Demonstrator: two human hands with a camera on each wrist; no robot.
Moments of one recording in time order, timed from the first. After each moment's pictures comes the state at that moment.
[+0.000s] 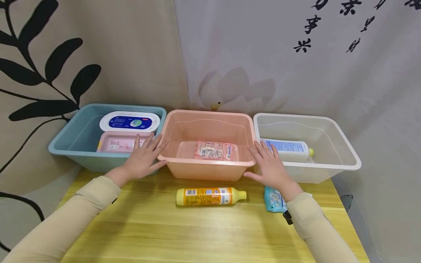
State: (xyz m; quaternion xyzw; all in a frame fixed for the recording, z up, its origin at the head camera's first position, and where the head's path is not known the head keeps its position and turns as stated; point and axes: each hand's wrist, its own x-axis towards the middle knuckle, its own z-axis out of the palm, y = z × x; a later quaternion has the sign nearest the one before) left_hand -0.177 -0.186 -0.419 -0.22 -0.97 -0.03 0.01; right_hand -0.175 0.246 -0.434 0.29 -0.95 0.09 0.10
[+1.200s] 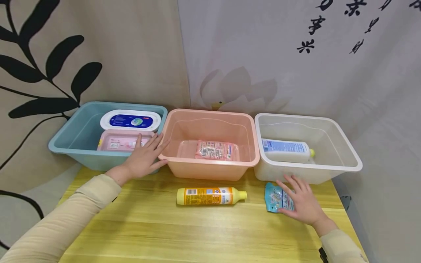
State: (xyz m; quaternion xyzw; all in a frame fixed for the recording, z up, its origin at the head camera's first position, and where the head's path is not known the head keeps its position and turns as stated) left_hand -0.179 -0.189 -0.419 -0.24 -0.97 -0.02 0.00; right_hand -0.112 0.348 -0.504 0.34 -0.92 0.11 0.17
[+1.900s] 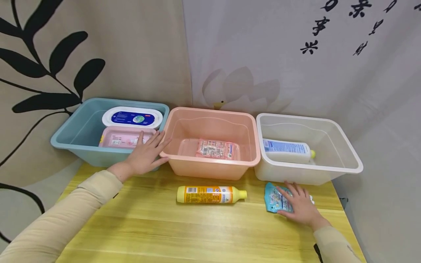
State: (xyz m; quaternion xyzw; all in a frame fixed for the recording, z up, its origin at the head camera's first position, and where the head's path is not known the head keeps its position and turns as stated) left_hand -0.179 -0.187 -0.416 -0.23 -0.97 -0.03 -0.01; right_hand -0.116 0.371 -0.555 0.29 -0.95 0.08 0.05
